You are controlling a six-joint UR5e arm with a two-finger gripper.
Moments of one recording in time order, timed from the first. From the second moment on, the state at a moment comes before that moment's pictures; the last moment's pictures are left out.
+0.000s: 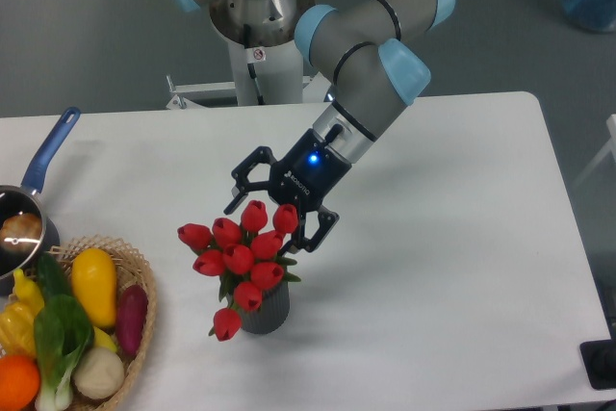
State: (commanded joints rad) arm 2.59 -1.84 -1.86 -0.84 0.56 1.18
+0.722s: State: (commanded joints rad) arm 2.60 -1.80 -1.85 -0.84 0.55 1.12
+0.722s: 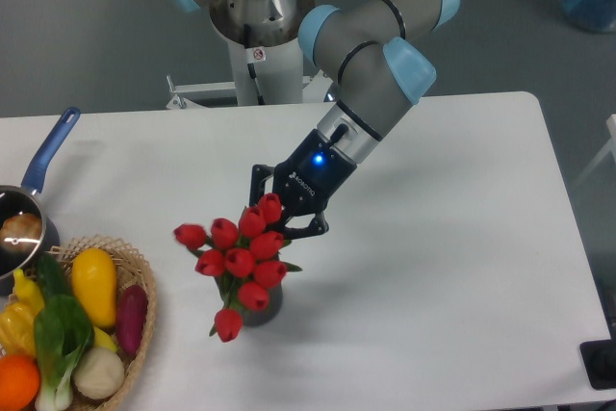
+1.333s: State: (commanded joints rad) arm 2.60 -1.70 -1.78 -0.84 0.48 0.98
